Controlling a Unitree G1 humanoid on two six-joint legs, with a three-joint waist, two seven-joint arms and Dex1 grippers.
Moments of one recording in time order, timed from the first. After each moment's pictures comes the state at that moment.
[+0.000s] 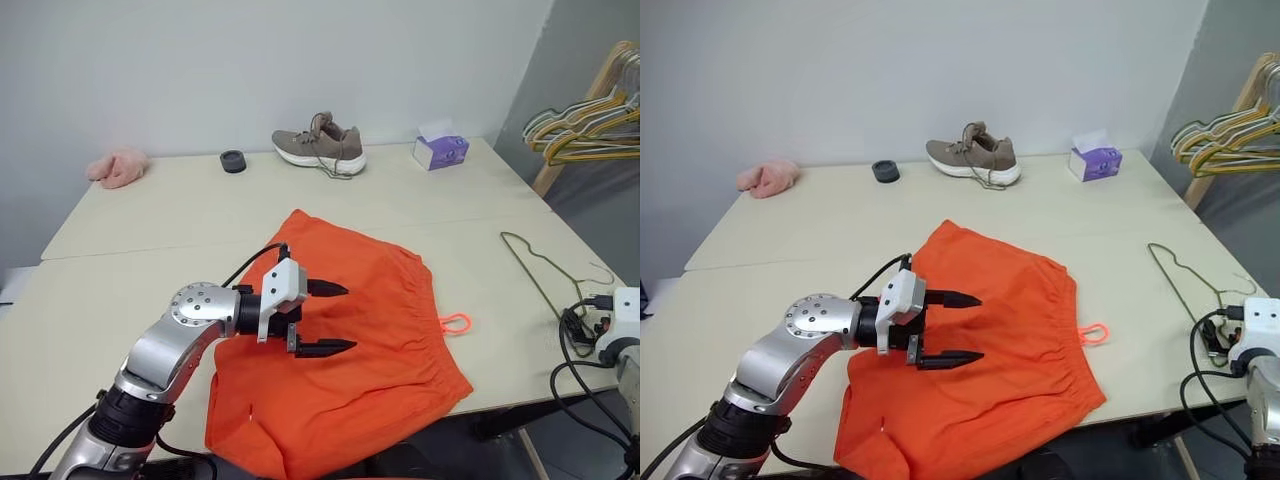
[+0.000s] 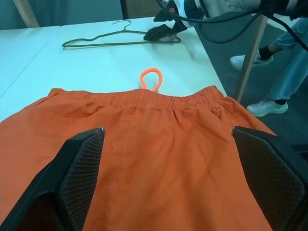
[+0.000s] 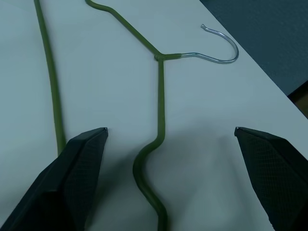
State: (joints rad) left arm -0.29 0.65 -0.20 -0.32 -0.44 0.41 -1.11; right arm -0.03 -0.61 -0.46 0.22 0.18 0.43 0.24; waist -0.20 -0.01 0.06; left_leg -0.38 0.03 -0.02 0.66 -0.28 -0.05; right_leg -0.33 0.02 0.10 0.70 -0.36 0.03
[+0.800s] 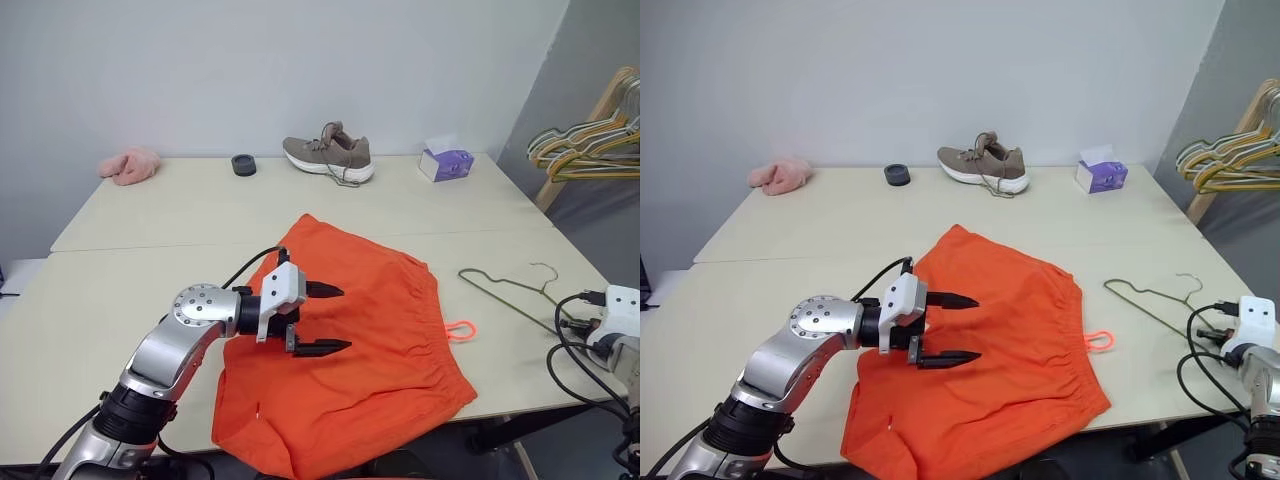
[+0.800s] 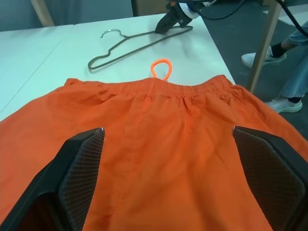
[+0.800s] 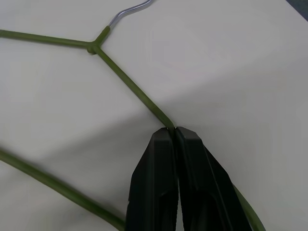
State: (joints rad) left arm -0.29 0.64 -0.21 -0.25 -0.39 0.36 -1.12; right arm -0.16 -0.64 -0.45 0.33 0.25 0.72 0.26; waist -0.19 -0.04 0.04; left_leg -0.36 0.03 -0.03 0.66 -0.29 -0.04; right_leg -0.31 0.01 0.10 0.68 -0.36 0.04
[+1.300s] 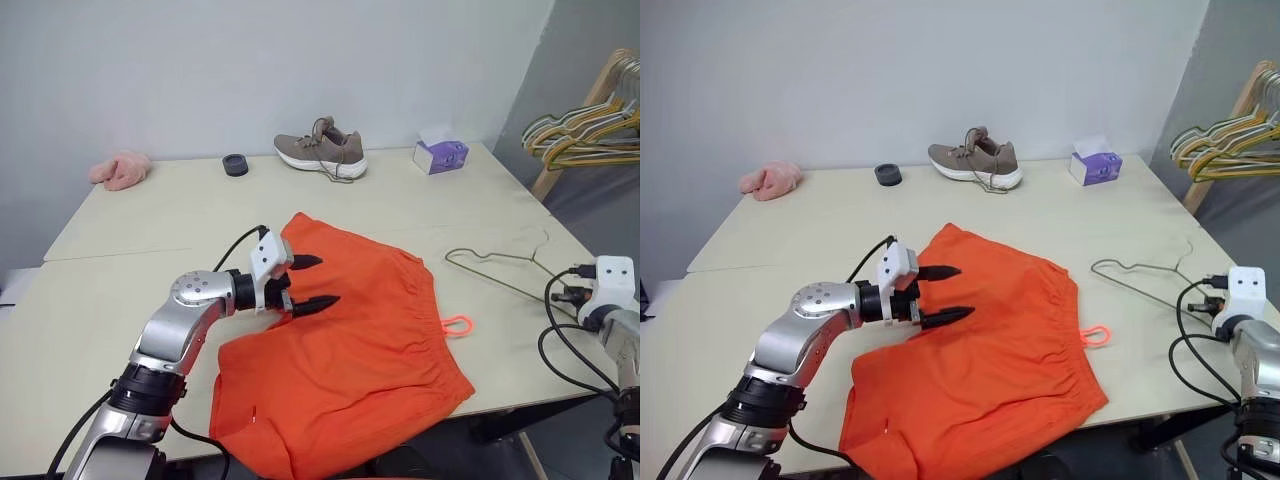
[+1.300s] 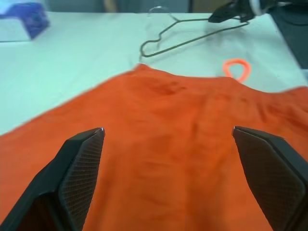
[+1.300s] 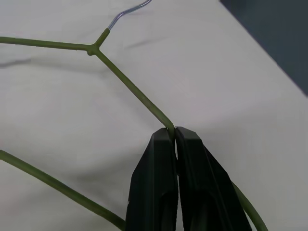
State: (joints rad) left arm -0.39 0.56 -0.12 -0.02 -0.37 0.36 -0.99; right arm -0.26 -0.65 -0.38 0.27 0.22 0.56 0.30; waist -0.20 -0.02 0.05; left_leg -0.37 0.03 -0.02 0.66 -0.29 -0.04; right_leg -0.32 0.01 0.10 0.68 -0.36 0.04
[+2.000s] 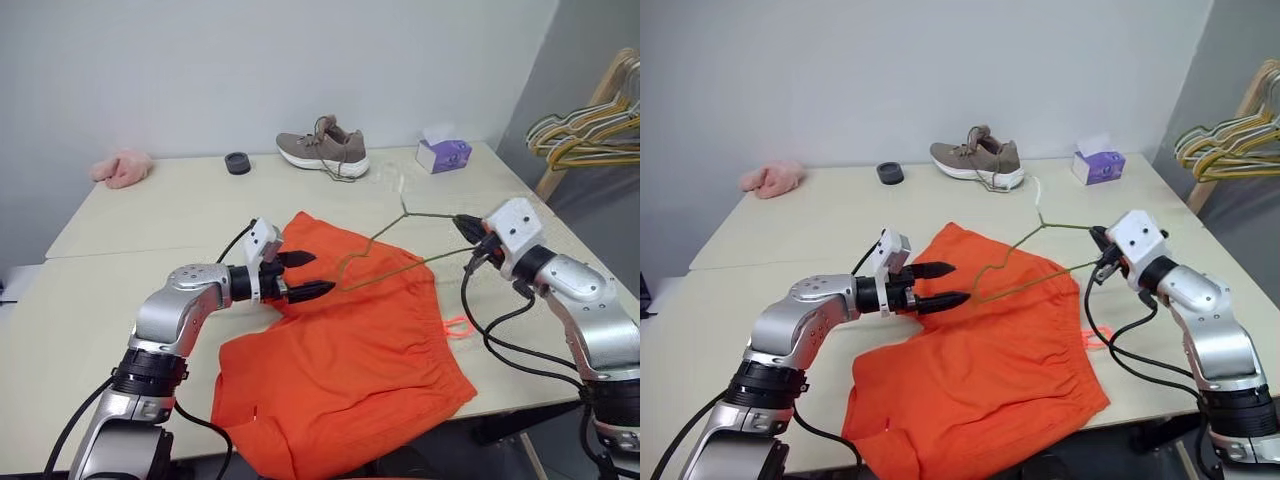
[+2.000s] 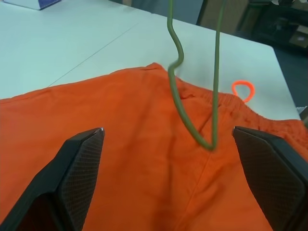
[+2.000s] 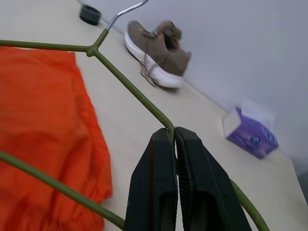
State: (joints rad) left arm -0.46 0.55 -0.08 0.02 -0.47 0.61 -1.02; right arm -0.33 -0.65 0.00 -0.26 0.13 0.33 0.56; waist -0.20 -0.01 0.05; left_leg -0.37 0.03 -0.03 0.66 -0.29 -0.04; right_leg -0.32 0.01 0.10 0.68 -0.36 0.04
